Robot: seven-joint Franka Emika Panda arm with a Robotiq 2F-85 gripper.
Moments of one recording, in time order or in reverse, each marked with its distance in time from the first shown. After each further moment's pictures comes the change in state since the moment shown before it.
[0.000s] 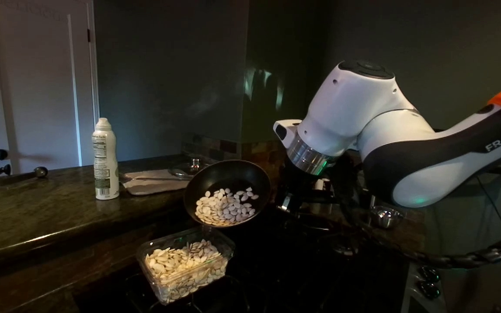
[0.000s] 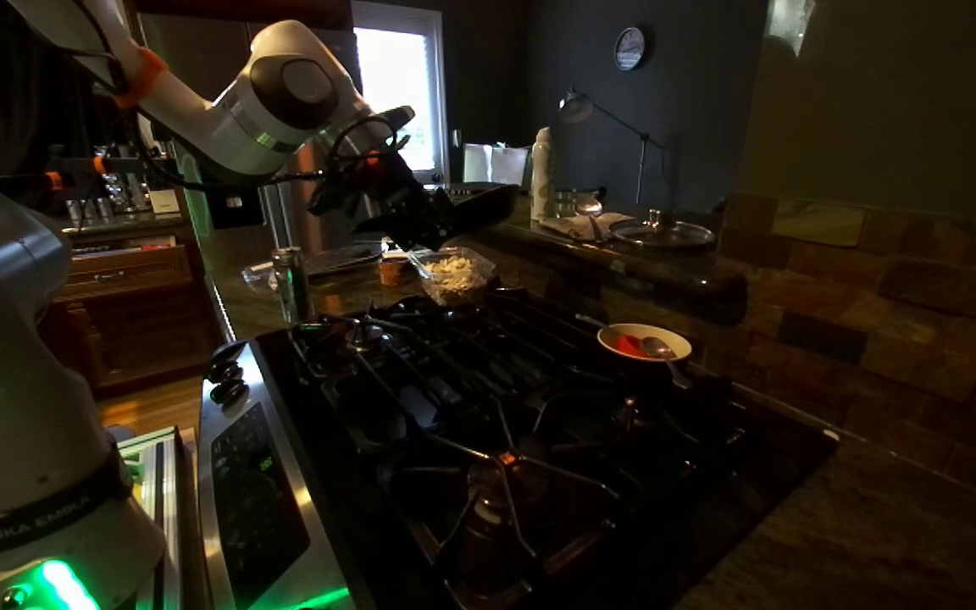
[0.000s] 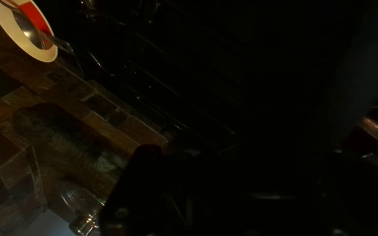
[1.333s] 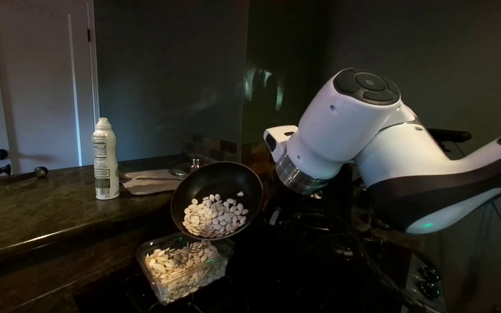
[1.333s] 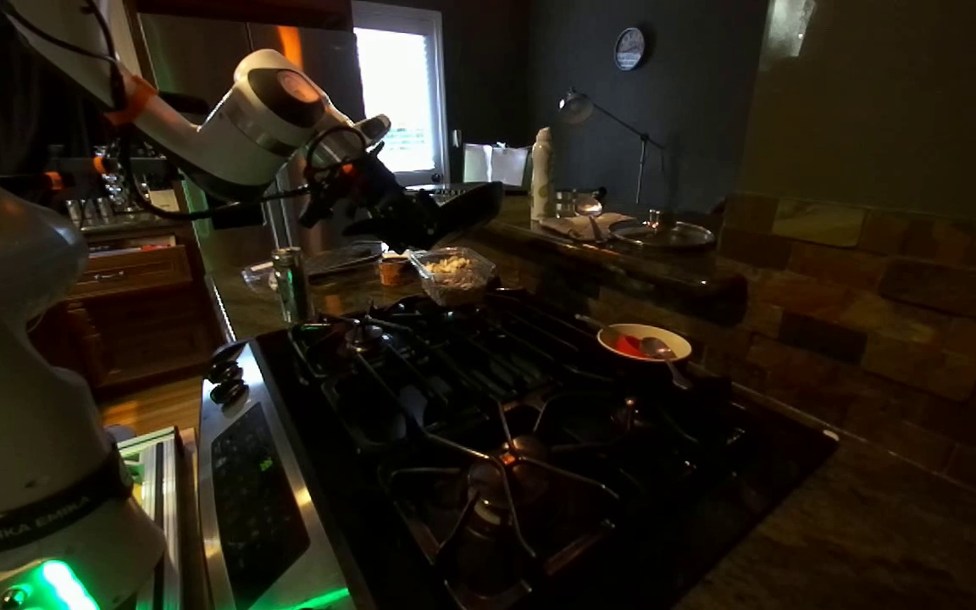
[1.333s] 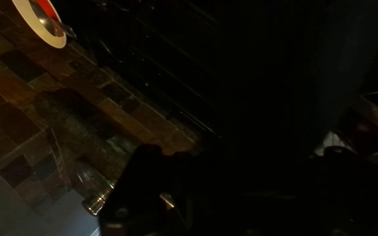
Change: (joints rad) arm -0.146 -0.012 0.254 0.017 -0.179 -0.008 0.303
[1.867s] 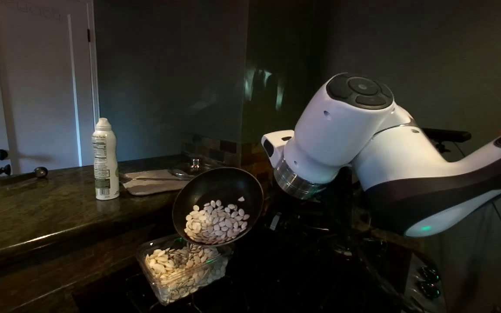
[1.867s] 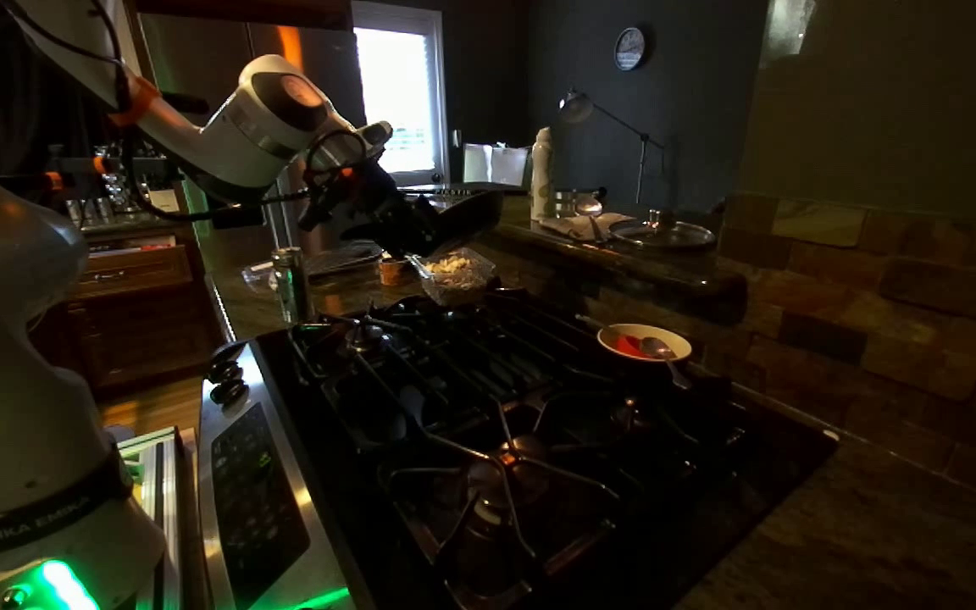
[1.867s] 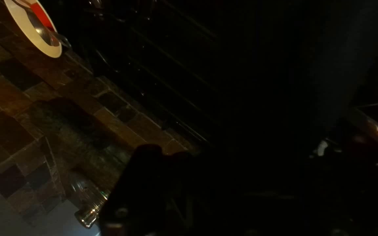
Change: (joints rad) arm 0.000 0.023 0.013 0.009 0.006 -0.038 0.001
